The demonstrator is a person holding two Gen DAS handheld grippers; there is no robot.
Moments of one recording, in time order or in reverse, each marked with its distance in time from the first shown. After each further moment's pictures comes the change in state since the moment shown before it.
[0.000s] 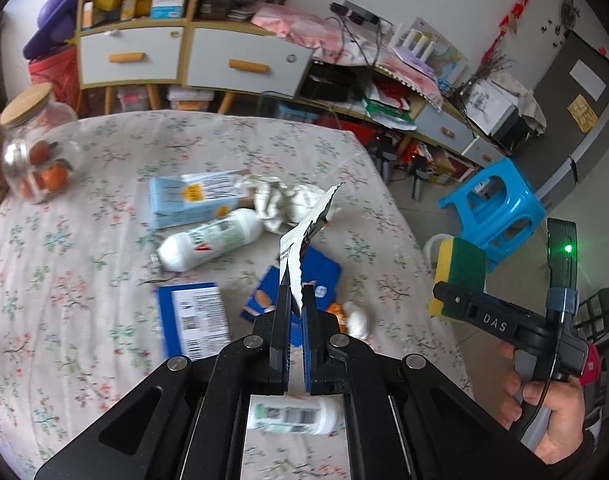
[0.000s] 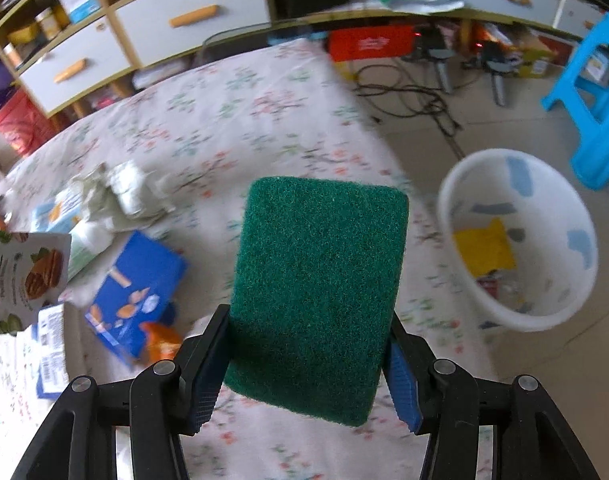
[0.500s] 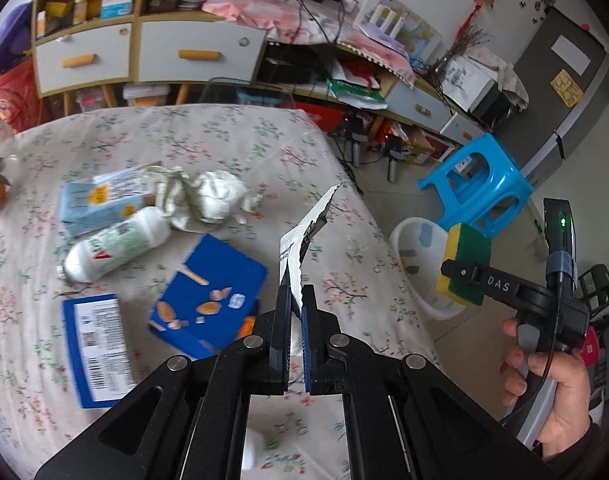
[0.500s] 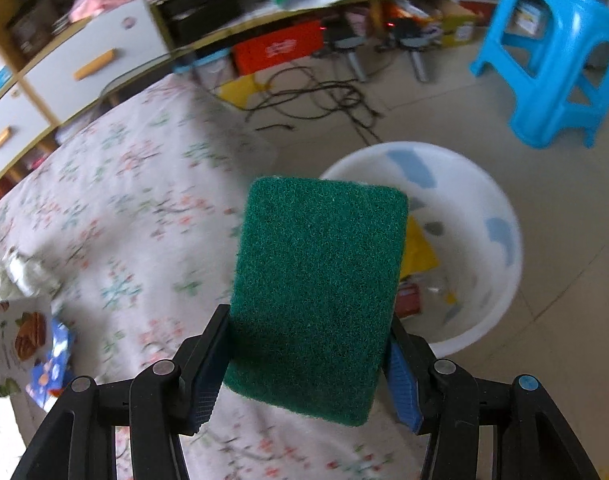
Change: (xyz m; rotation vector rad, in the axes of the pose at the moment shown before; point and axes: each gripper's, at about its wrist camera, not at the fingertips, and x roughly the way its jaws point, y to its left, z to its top) left arm 0.055 -0.067 0.002 0.068 0.044 -0.059; right arm 0.007 -0.102 0.021 0.206 -0.010 -0.085
